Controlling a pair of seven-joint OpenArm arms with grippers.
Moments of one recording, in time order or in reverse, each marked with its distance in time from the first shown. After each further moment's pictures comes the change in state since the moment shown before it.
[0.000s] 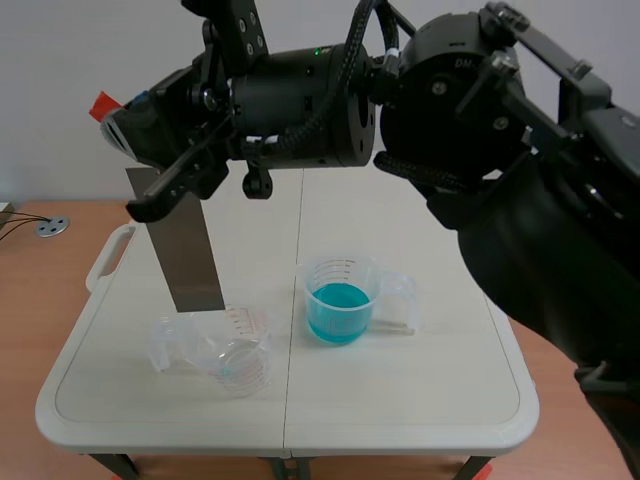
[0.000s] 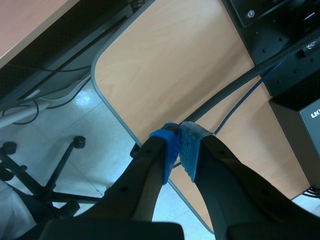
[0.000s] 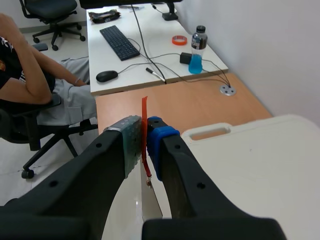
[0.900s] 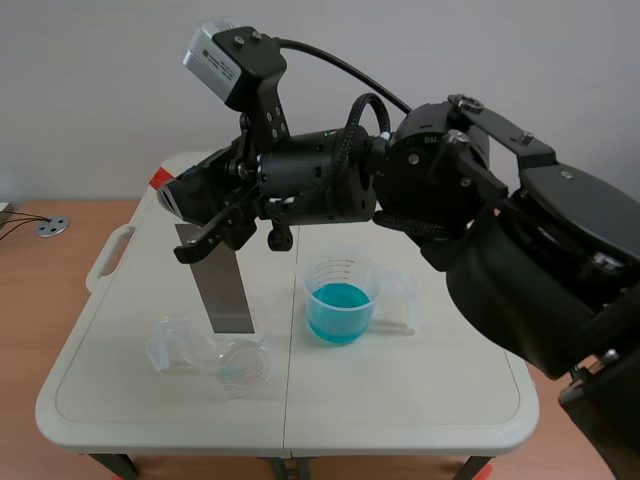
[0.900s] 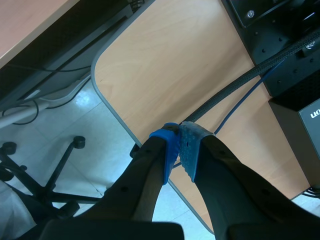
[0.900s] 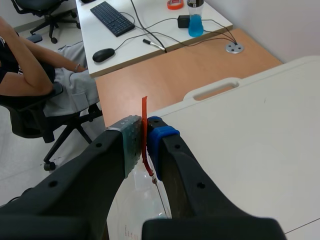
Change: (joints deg) left arm 0.0 0.0 0.0 0.0 0.0 0.0 0.0; right arm 0.0 -0.6 0.0 -12.7 0.0 0.0 2.7
